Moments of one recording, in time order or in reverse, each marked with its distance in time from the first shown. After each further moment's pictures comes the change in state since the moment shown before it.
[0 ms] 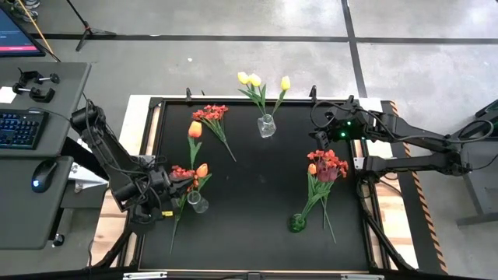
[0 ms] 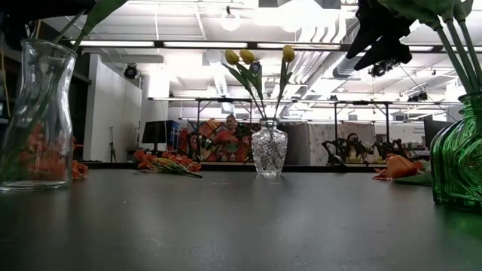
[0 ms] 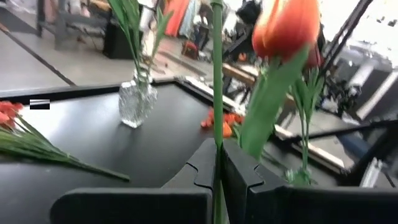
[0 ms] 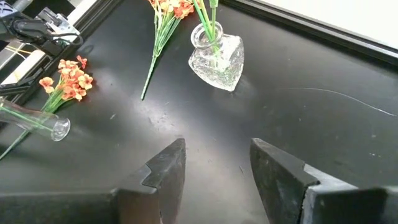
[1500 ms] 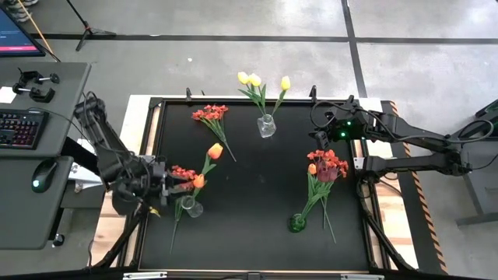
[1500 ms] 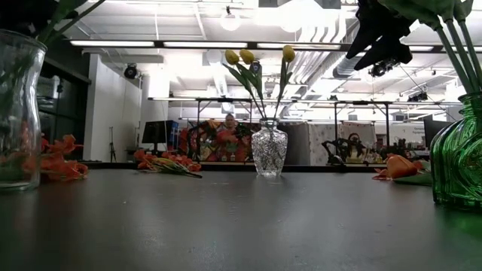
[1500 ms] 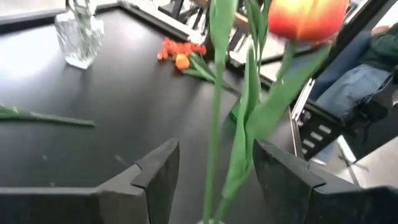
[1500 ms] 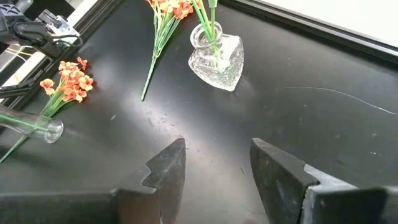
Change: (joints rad) left arm -0.003 -0.316 0.000 -0.123 0.421 0.191; right arm 0.000 0.000 0.000 0.000 0.000 0.010
